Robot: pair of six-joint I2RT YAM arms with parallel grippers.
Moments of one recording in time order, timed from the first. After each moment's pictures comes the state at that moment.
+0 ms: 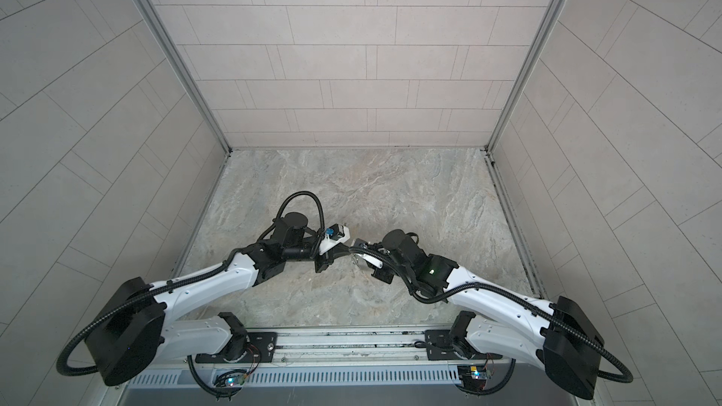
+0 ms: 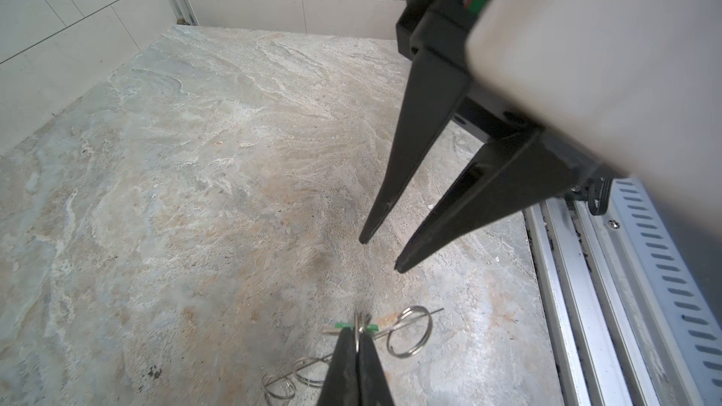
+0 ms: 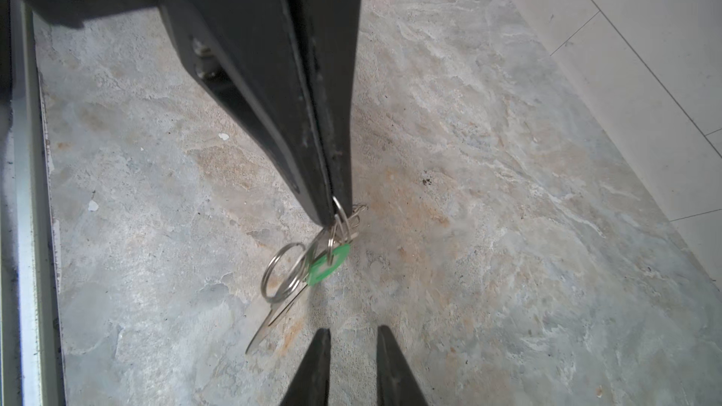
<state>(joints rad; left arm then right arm) -0.70 1.25 0.60 0.10 0.58 0.37 0.85 1.03 0.60 -0.19 -0.03 -0.38</state>
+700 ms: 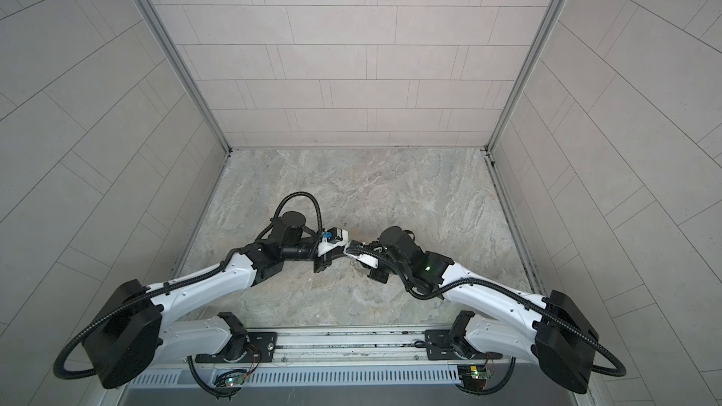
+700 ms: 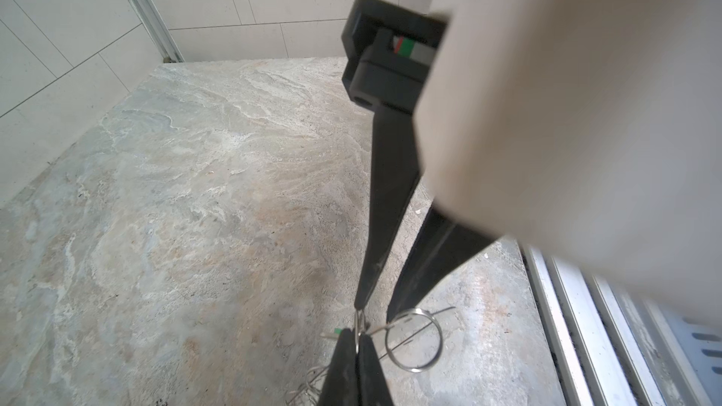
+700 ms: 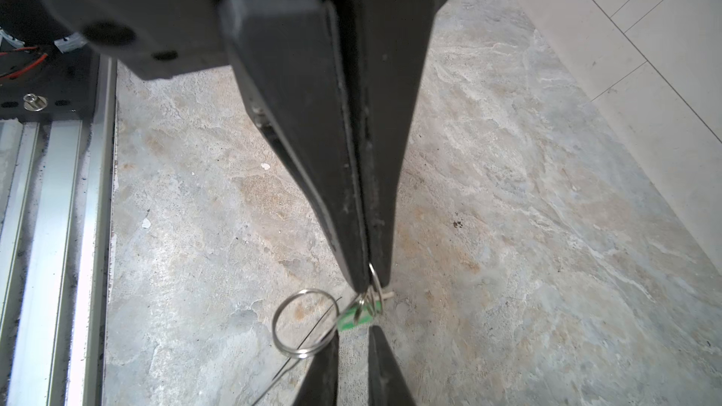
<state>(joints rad) -0.69 1.23 0.60 0.11 0.65 0.46 0.85 1.08 0.62 -0.14 -0.17 -0.42</state>
